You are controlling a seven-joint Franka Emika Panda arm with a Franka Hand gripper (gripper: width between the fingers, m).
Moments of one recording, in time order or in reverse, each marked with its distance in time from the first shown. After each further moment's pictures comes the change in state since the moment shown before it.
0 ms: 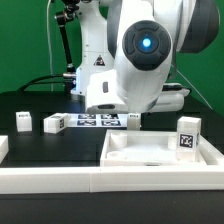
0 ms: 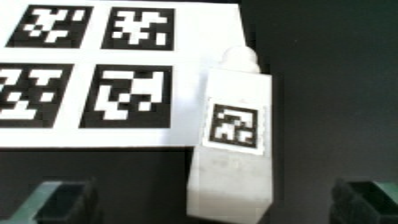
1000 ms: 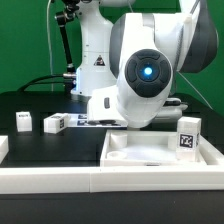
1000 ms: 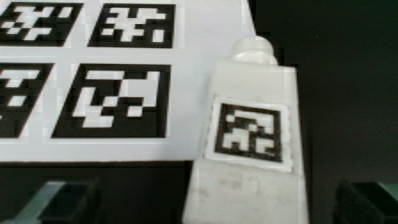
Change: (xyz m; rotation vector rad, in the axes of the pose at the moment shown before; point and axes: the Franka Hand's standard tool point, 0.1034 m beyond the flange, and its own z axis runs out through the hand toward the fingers) arm 0.016 0.000 0.025 -0.012 0.022 0.007
